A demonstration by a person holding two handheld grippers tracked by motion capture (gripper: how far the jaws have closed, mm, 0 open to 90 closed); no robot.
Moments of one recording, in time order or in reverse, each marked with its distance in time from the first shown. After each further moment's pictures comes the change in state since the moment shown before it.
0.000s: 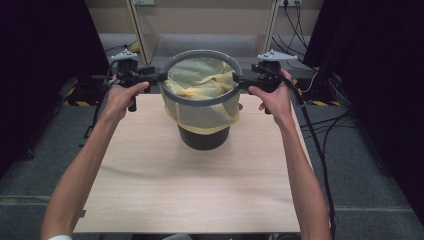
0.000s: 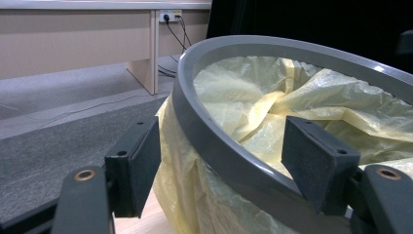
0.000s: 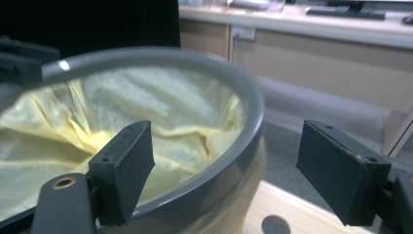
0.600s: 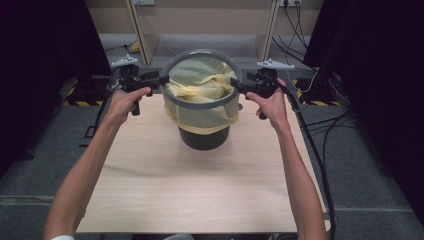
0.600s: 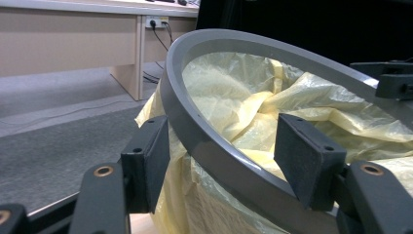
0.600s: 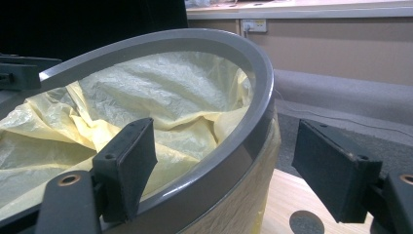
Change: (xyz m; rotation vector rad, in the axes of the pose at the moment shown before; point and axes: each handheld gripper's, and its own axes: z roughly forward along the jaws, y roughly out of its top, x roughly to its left) left arm 0.004 -0.015 0.006 -0.037 -0.049 -0.024; right arm -0.012 -0.027 0.019 -0.033 0.056 0.112
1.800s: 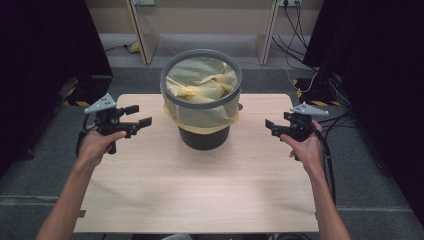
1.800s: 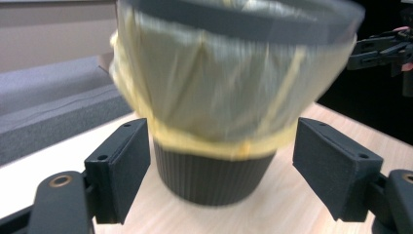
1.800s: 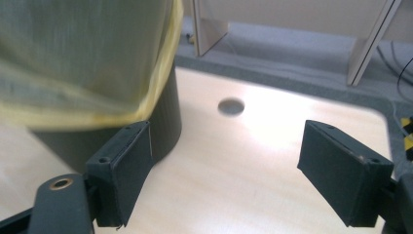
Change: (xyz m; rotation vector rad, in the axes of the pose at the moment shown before) left arm -0.029 -0.091 -0.096 0.058 -0.056 0.099; right arm -0.034 -0.111 -0.100 0.147 -0.172 -0.012
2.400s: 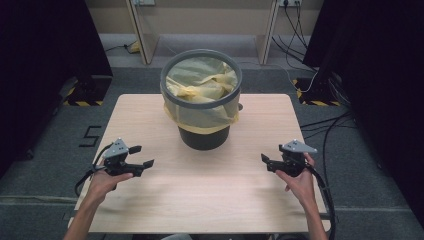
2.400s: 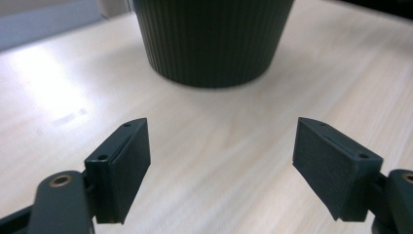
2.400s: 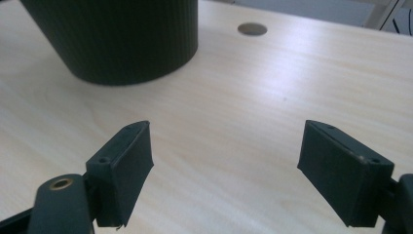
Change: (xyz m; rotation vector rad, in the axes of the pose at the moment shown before) left arm -0.023 -0.120 0.008 0.213 0.061 0.081; right arm 0.023 -0.098 -0.001 0.077 0.000 -0.054
